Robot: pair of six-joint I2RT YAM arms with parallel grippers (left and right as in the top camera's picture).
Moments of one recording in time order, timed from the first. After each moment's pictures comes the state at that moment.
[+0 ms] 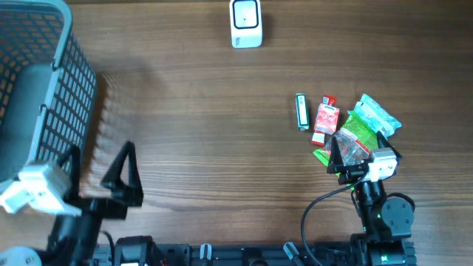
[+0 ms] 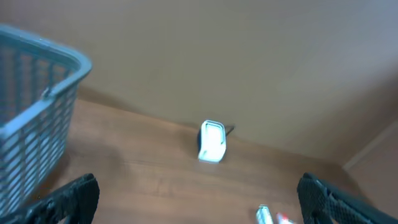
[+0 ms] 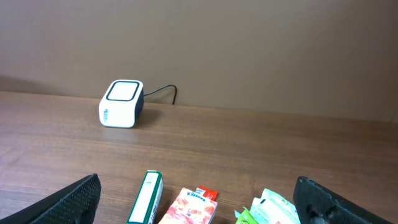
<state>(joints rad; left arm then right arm) 0.05 0.42 1.17 -0.87 0.16 -0.35 0.06 0.01 0.01 0.00 -0.04 -0.05</state>
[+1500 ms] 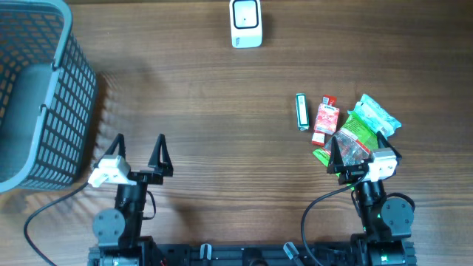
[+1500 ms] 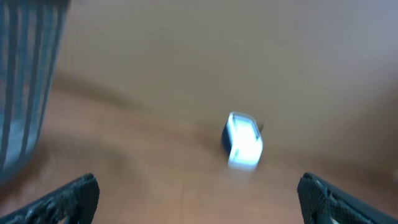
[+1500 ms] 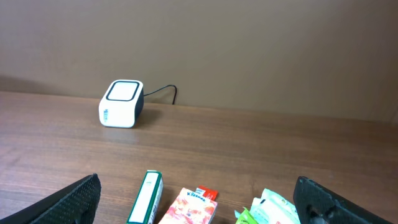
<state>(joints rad) 0.04 0.01 0.01 0.08 0.13 -0.34 0.06 0.01 0.01 0.00 -0.04 -0.05</state>
